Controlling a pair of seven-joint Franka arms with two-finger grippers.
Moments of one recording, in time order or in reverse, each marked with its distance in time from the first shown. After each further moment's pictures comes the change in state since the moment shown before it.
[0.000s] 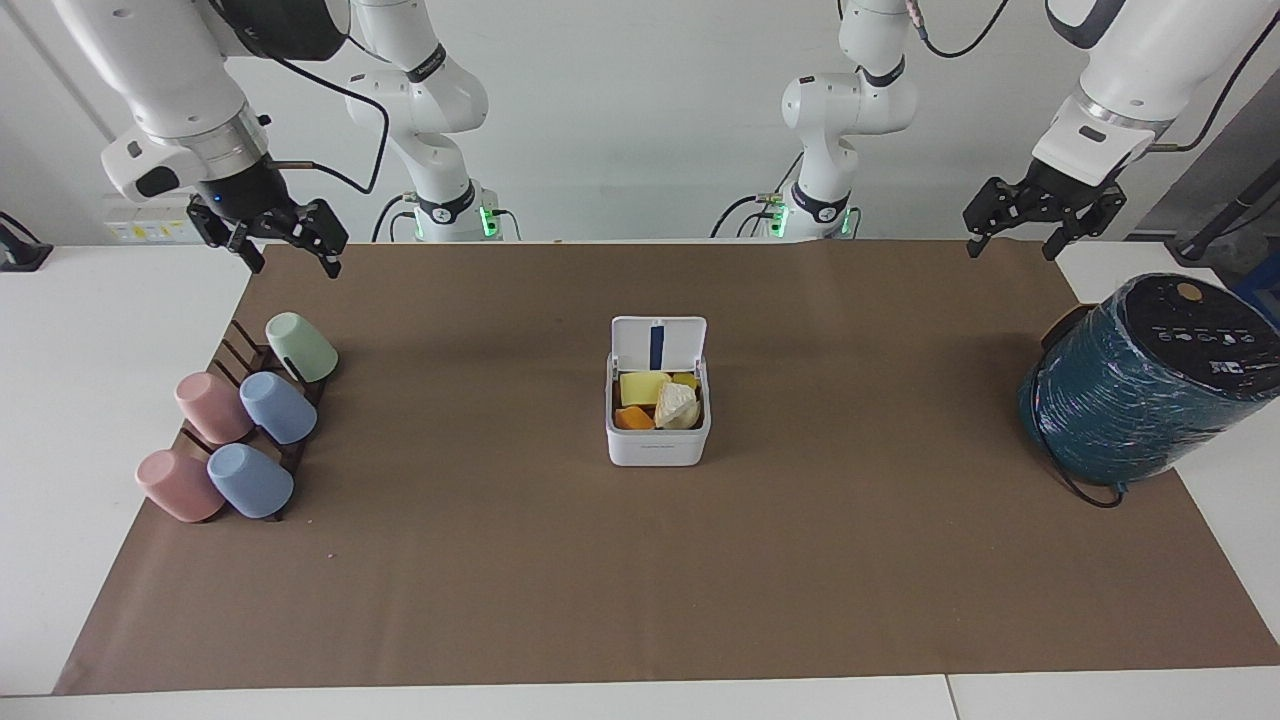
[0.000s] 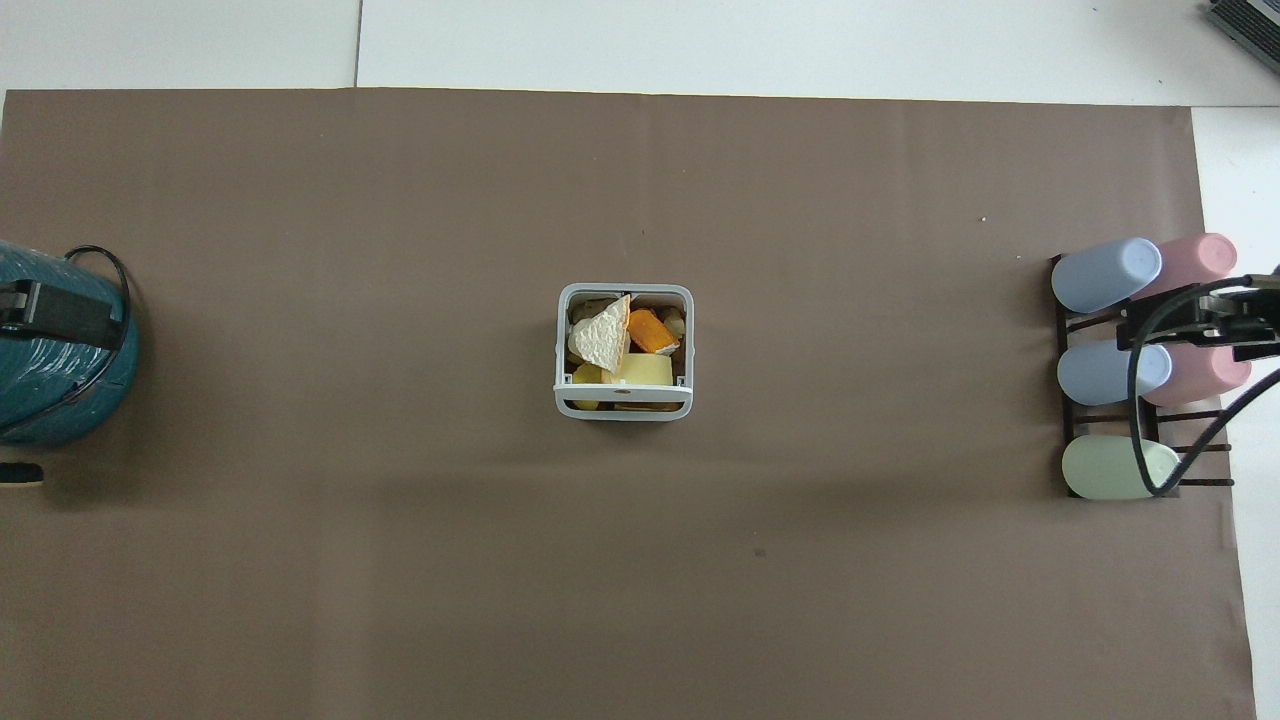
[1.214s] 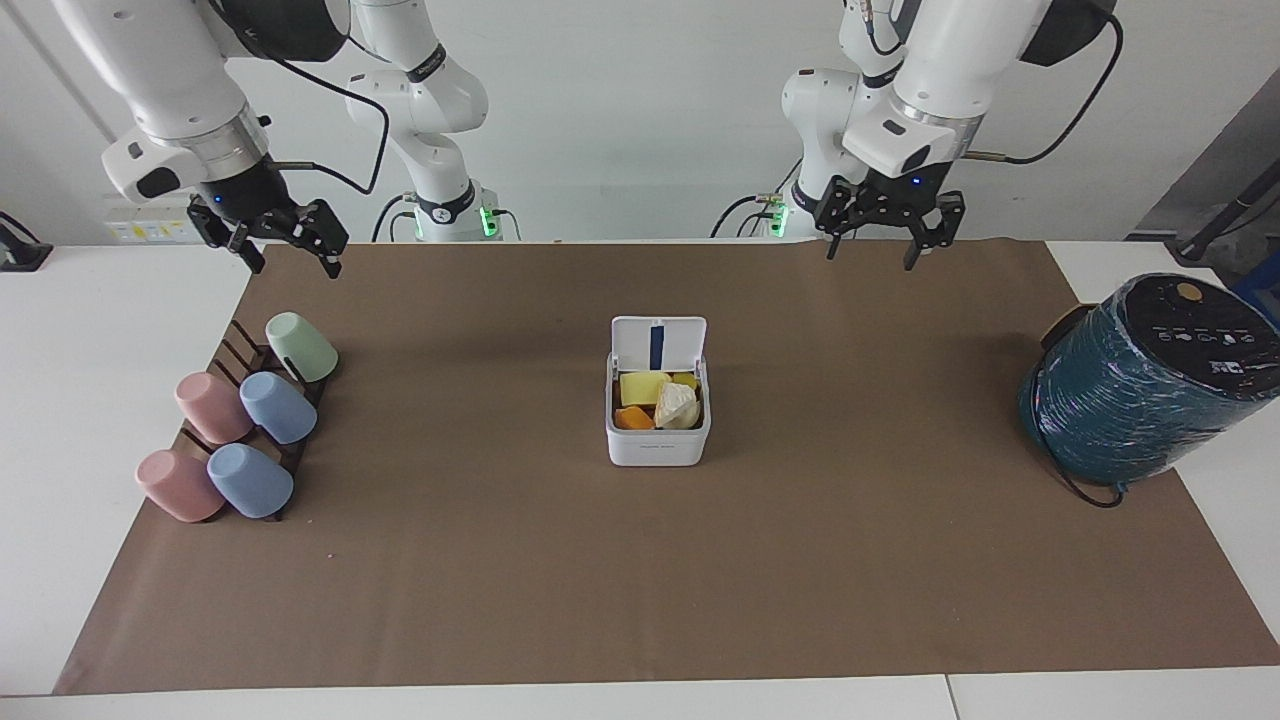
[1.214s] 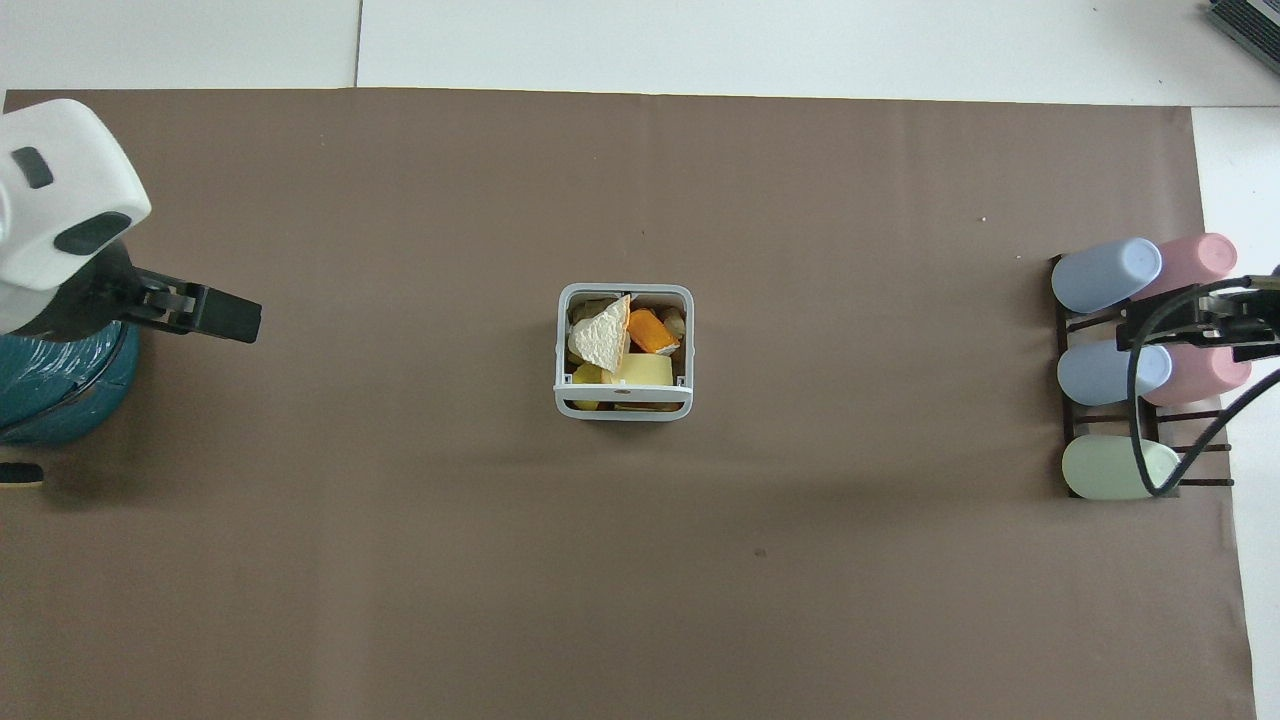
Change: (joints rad) left arm -0.323 -0.009 -0.031 -0.059 -0.001 0.115 -0.197; right arm 0.000 0.000 0.000 -0.003 0.000 0.000 -0.001
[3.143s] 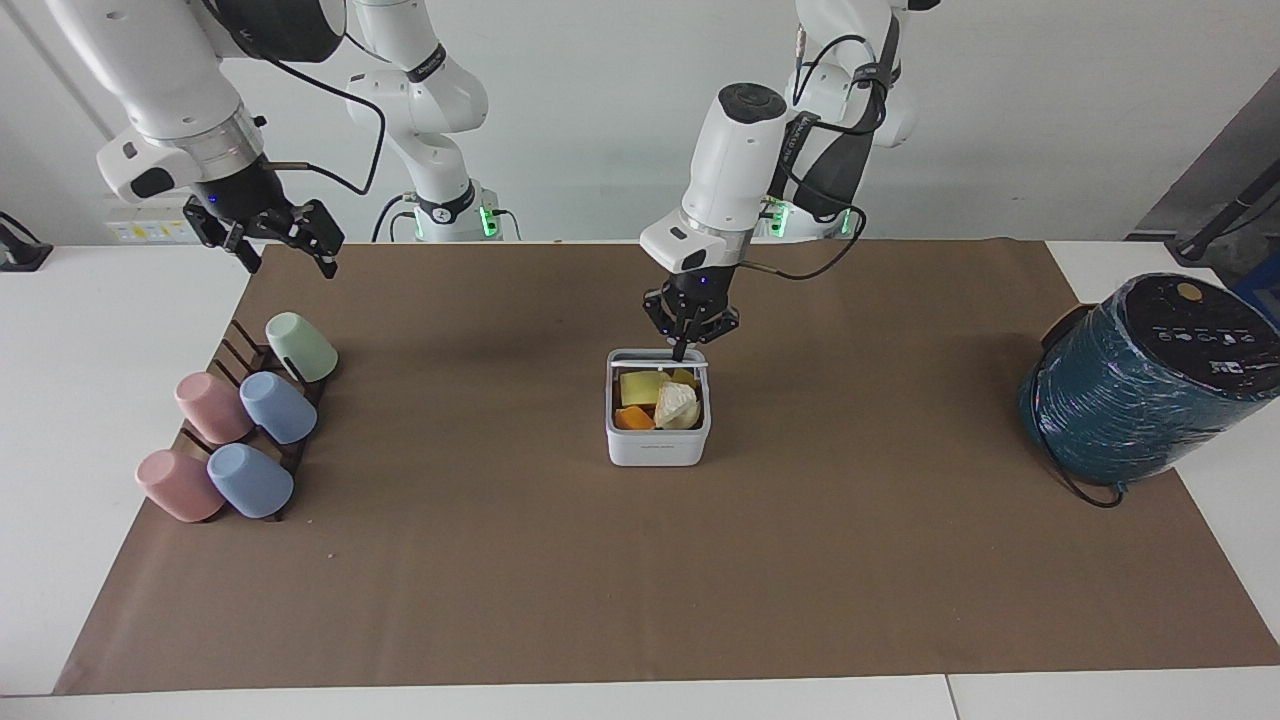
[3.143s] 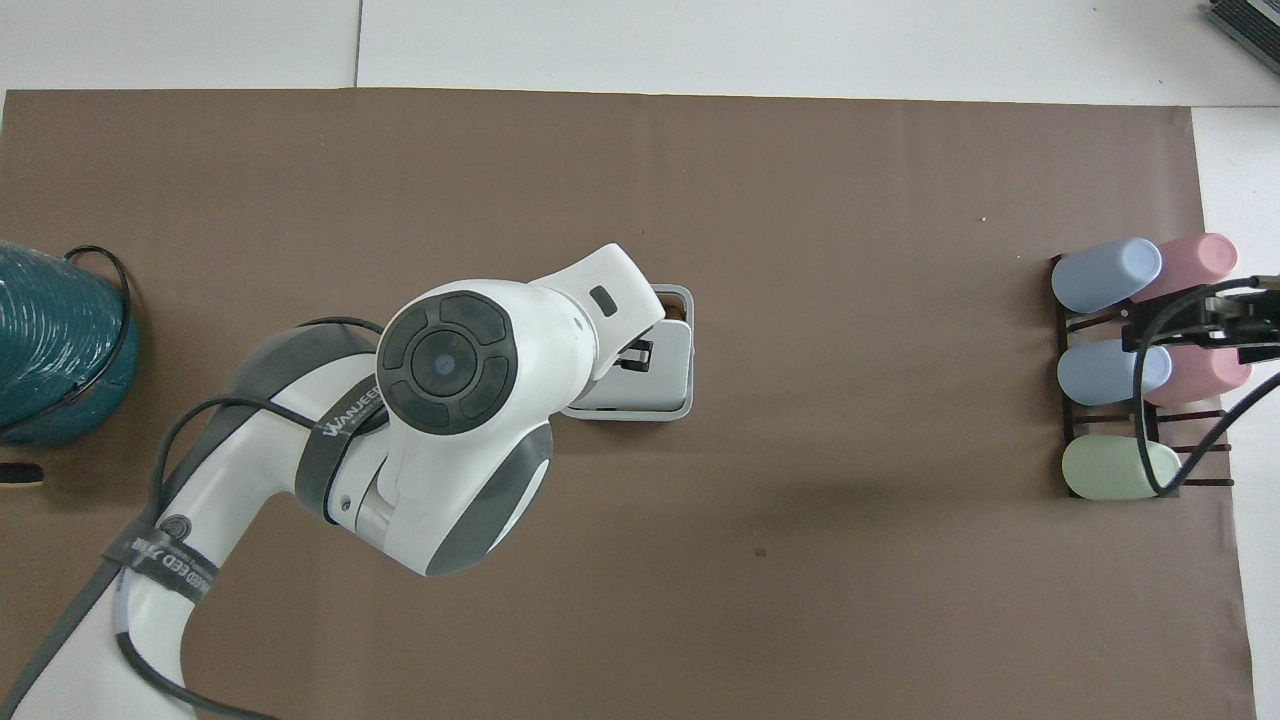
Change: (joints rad) left arm -0.266 0.195 0.021 -0.228 -0.048 0.668 -0.261; right arm -0.003 -0.001 -0.006 -0.001 0.000 0.000 0.000
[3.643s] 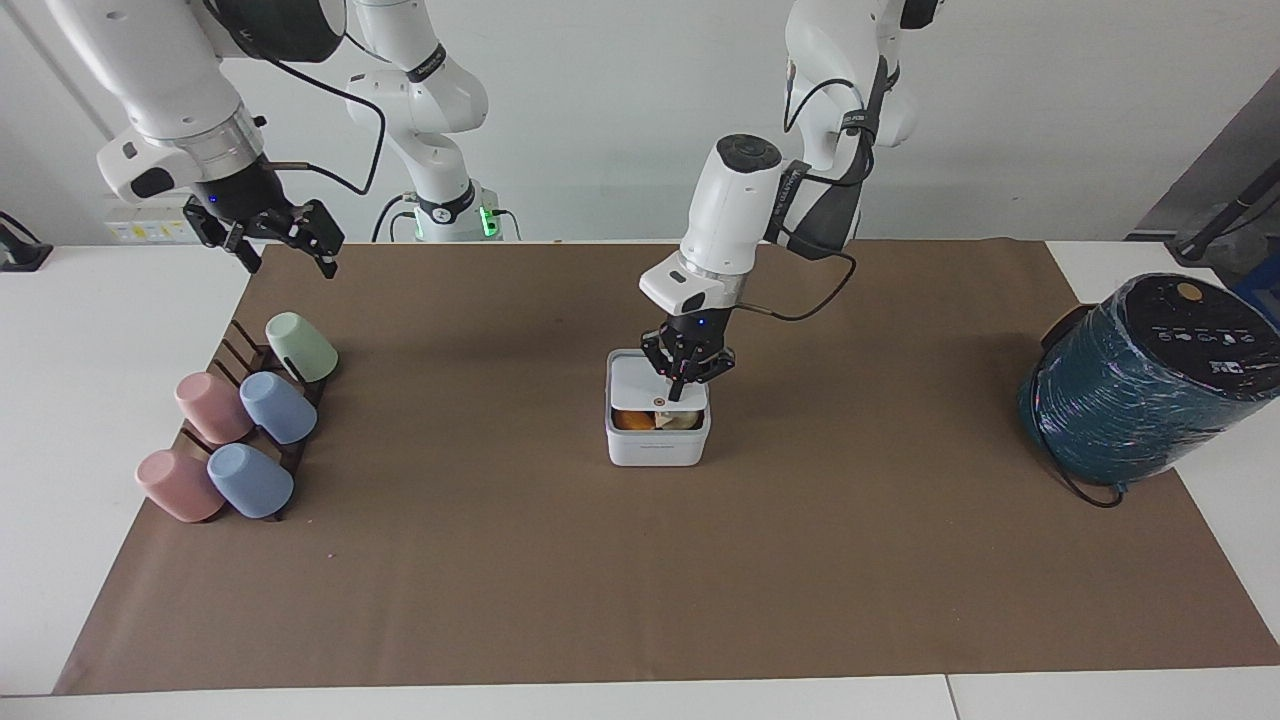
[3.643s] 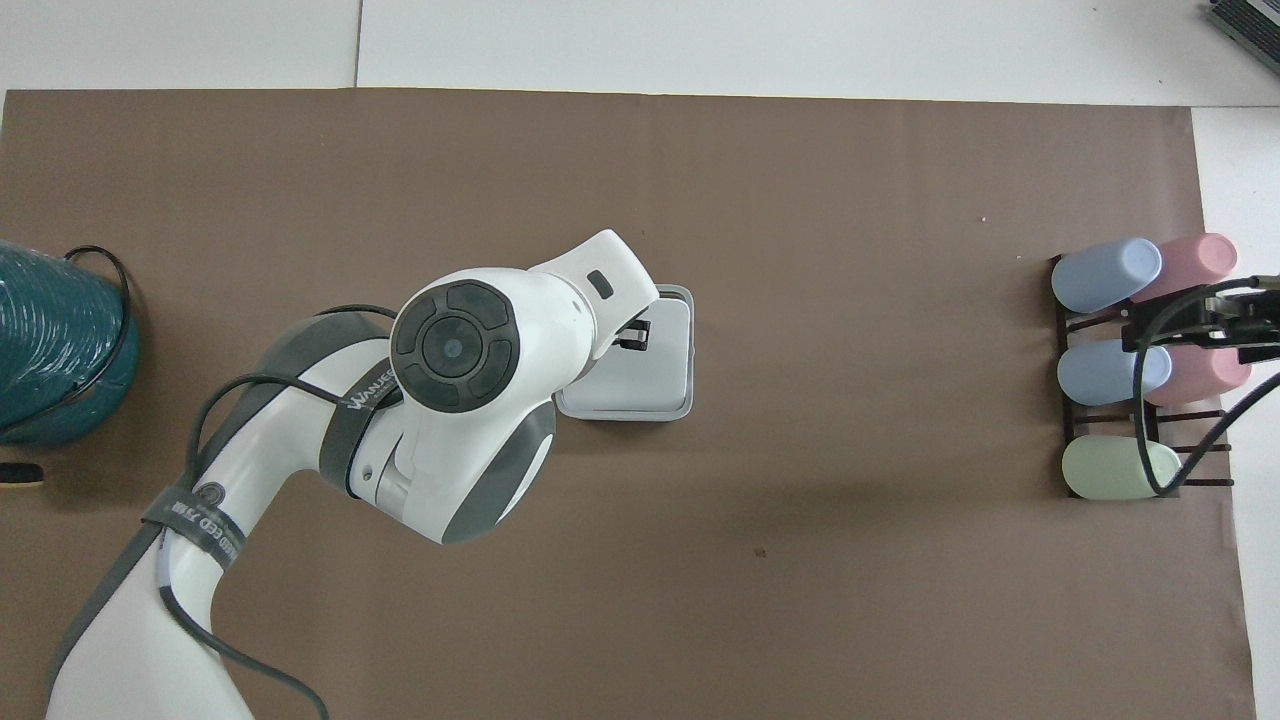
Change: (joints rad) left arm 0.011 0.084 0.000 0.006 0.000 0.146 0.000; right arm 0.000 0.000 0.000 0.000 0.000 0.000 0.000
